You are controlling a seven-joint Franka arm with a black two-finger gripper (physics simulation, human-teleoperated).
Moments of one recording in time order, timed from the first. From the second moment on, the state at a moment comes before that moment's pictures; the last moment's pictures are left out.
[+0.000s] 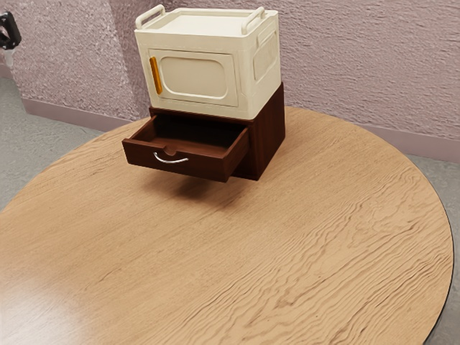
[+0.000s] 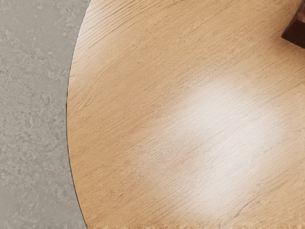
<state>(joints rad) 0.07 0.03 0.35 -1.20 0.14 1.27 -0.12</state>
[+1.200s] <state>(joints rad) -0.14 0.06 0.30 -1.99 0.07 1.99 -0.25</state>
